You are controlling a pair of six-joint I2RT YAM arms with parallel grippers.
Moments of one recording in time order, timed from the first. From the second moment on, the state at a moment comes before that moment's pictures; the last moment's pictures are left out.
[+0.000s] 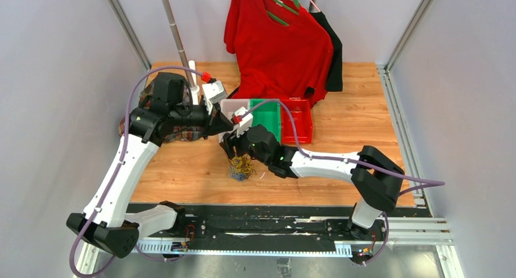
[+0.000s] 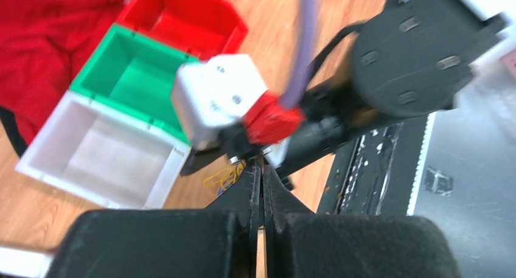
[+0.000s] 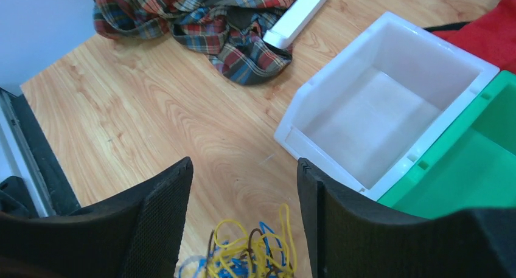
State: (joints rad) left arm -0.34 1.13 1.34 -0.87 0.79 0.36; right arm 1.09 1.66 1.03 0.40 0.20 0.18
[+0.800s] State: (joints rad) left arm -0.35 1.21 1.90 -0.88 0.80 0.23; right arm 1.07 1.66 0.76 0.45 0.25 0.26
